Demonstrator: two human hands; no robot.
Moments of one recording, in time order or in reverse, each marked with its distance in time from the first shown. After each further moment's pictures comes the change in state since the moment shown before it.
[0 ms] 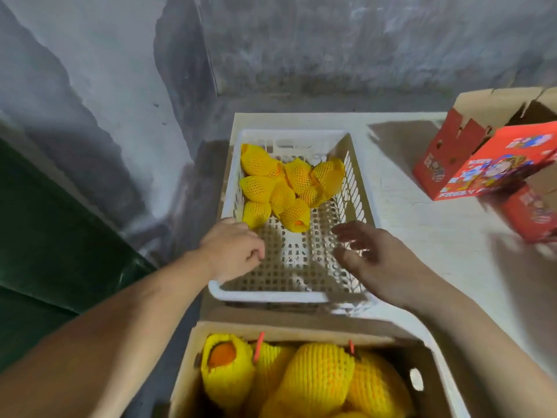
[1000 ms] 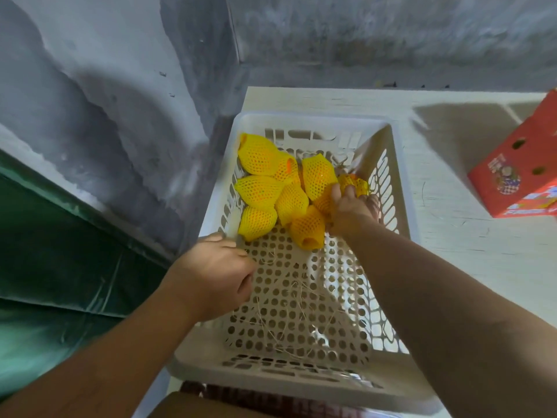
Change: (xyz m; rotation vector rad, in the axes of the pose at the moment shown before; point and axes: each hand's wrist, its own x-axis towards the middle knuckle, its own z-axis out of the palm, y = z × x) left_hand 0.037 -0.005 0.021 0.081 0.365 -0.019; right_hand 0.298 0.125 0.085 -0.852 -0.187 0.219
